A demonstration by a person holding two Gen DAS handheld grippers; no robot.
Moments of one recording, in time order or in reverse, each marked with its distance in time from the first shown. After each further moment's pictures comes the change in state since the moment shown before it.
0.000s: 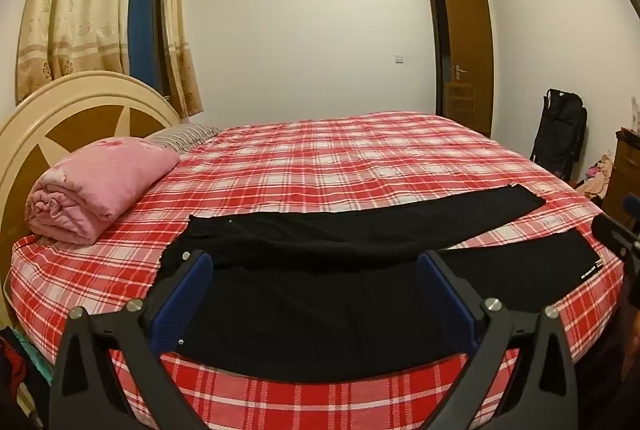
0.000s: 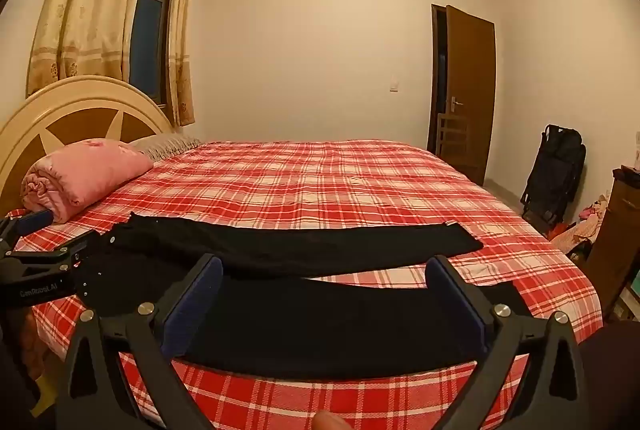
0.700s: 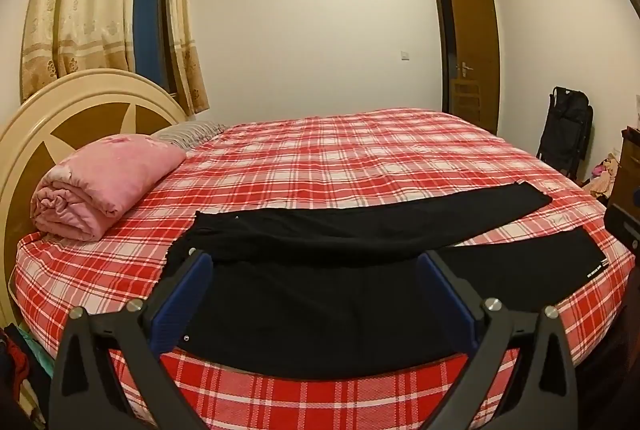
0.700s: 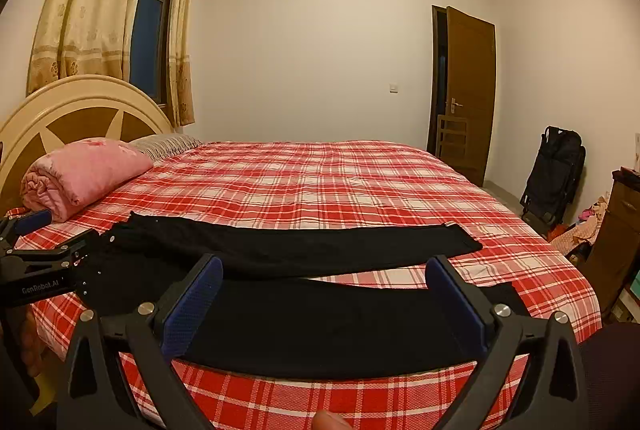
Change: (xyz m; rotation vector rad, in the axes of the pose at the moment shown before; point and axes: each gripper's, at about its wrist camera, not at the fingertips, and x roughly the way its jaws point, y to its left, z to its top) left arm 0.000 0.012 -0.006 -0.025 0.012 0.000; right arm -0.007 -0.001 -0.001 -0.002 -0.019 -0.003
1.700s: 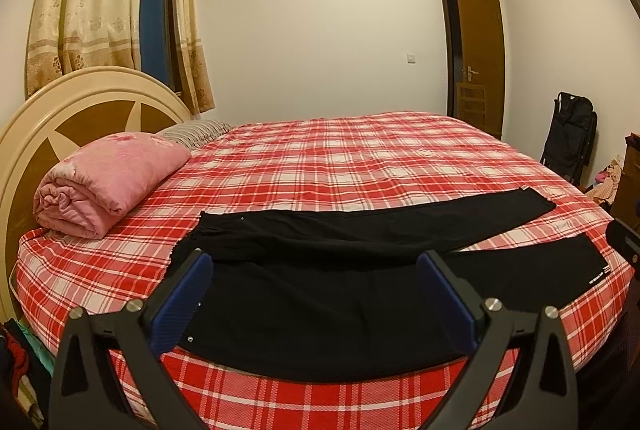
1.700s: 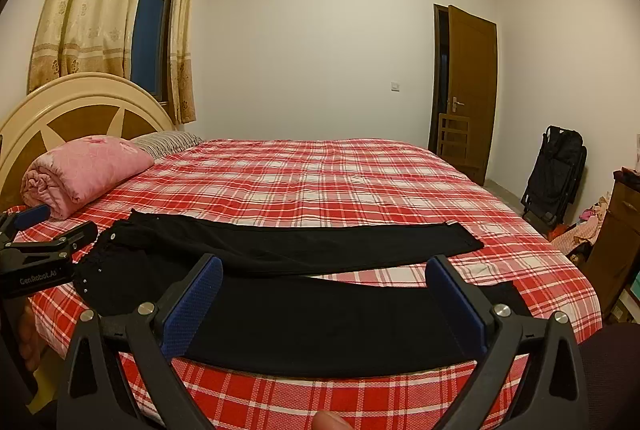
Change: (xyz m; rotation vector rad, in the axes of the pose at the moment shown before) left arm 0.002 0.012 0.003 -0.013 -0.001 0.005; right arm 0.002 0.002 0.000 -0.006 0.002 0.003
